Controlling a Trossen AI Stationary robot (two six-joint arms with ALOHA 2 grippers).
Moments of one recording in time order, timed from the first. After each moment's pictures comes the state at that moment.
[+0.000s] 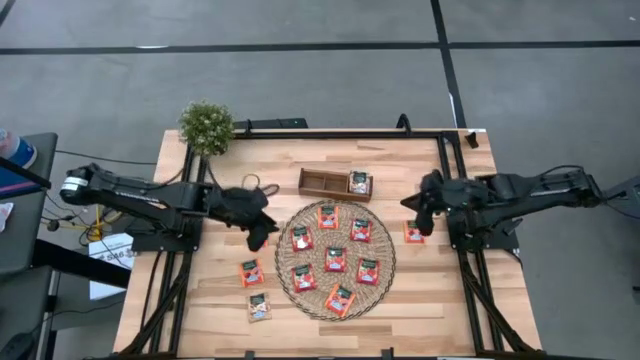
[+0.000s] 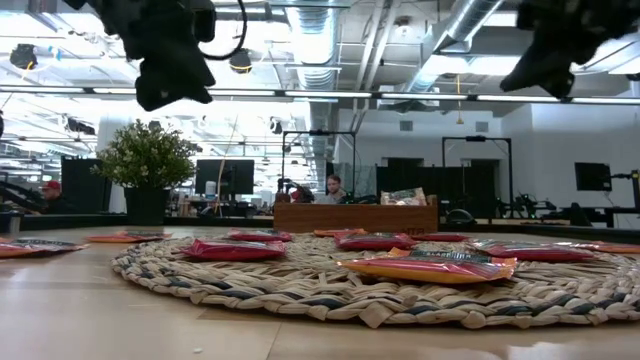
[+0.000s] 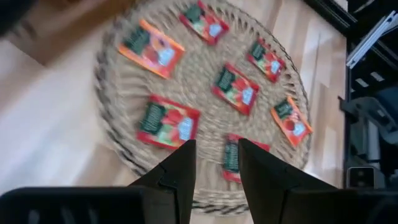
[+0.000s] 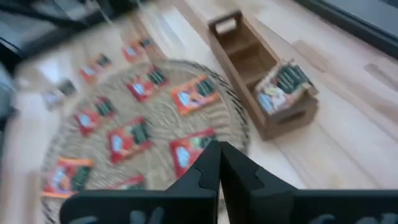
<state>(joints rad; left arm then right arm) -0.09 1.06 0.74 -0.36 -0.04 -0.65 0.15 0.61 0.63 -0.65 0.29 0.50</state>
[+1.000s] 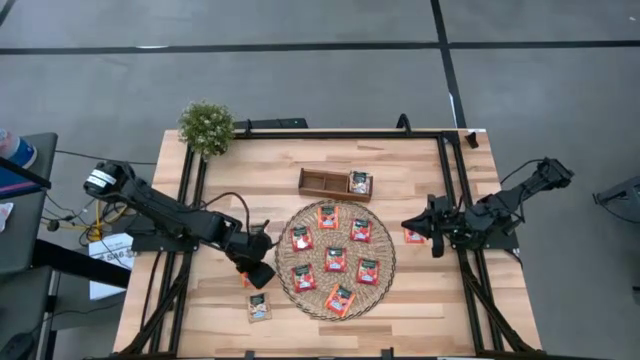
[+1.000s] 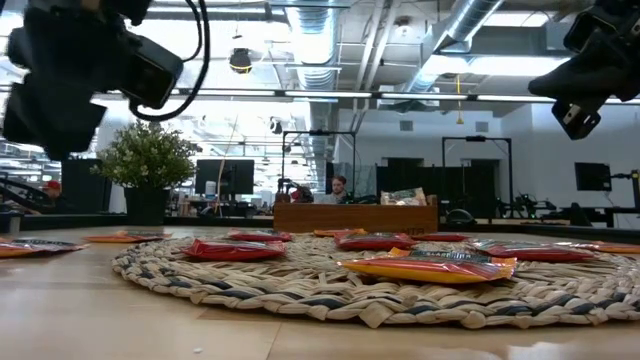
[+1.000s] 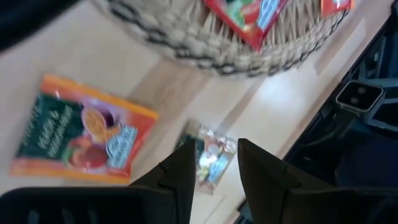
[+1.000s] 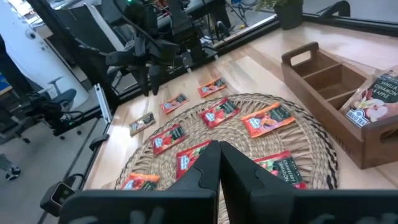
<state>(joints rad) -0.36 1.34 0.74 -0.38 0.25 -1.25 0.52 0.26 0.17 -0.17 0.53 0.52</state>
